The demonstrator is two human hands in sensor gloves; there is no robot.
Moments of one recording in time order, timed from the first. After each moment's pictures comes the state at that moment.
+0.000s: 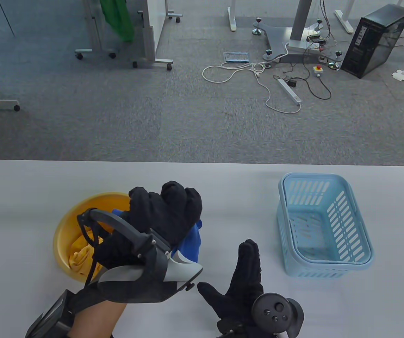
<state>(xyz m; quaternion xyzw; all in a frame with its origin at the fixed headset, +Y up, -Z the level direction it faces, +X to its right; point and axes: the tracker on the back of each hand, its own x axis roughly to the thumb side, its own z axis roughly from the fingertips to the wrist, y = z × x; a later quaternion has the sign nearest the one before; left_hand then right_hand) -0.090 -0.435 -0.210 0.33 -0.31 -0.29 0.84 0.090 -0.670 -0.198 0.12 -0.13 0.86 0.48</state>
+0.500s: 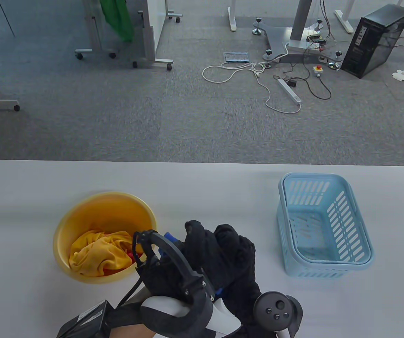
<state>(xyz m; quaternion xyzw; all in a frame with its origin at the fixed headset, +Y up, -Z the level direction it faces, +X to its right) -0.037 -0.474 -0.175 0.32 -0.45 -0.27 0.79 0.091 -0.677 -0.204 0.15 -0.13 0.85 0.50</state>
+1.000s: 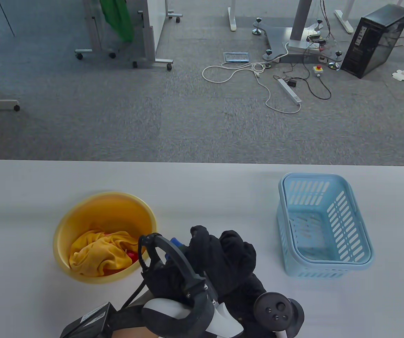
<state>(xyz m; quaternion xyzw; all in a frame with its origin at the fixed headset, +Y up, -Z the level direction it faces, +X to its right) -0.039 -0.475 -0.176 0.31 -0.45 -0.25 0.80 0.099 -0.682 -0.206 0.07 -0.18 0.87 0.46</state>
